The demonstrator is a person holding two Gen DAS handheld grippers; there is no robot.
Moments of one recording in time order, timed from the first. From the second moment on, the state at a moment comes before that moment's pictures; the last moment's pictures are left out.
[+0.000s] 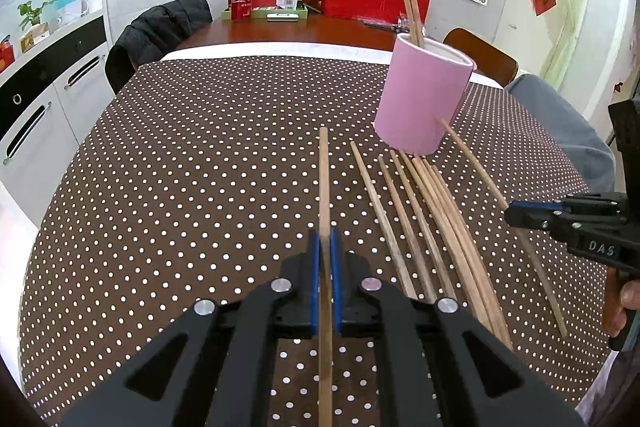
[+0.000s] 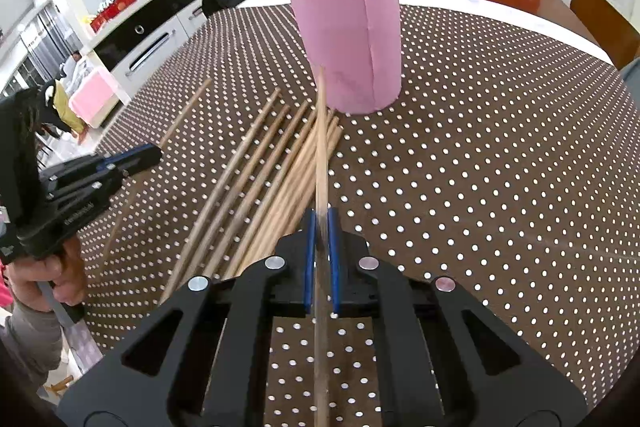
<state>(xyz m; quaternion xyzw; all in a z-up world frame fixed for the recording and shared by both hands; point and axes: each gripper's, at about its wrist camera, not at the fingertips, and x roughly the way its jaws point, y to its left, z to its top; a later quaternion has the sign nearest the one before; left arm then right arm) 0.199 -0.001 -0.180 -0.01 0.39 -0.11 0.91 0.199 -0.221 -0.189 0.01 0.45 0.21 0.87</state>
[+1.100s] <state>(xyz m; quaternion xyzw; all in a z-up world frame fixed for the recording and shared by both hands) 0.203 0.008 -0.131 -0.04 0.30 -0.14 0.94 0.174 -0.216 -0.144 0.07 0.33 0.27 0.90</state>
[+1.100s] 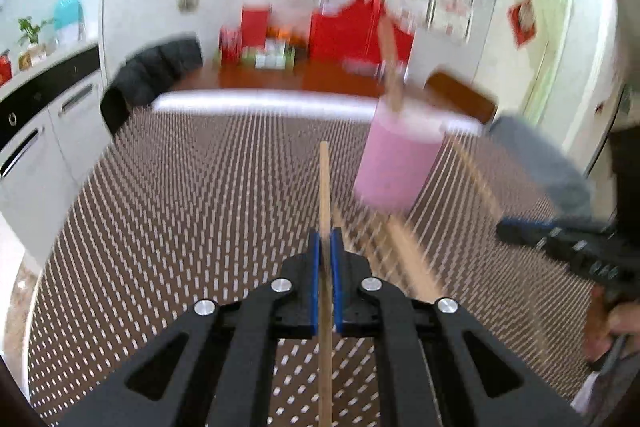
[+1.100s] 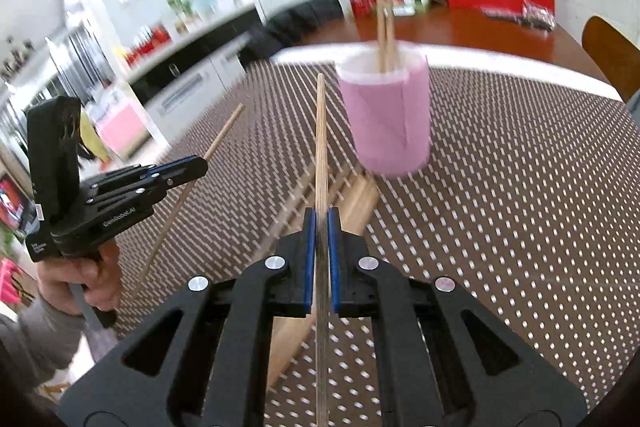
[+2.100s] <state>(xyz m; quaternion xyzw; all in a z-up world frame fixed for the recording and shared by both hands) 0.327 -0.080 -0.038 -0.14 0.03 -0.24 0.96 0.293 -0.248 -0.025 0.17 0.06 0.17 0.97</state>
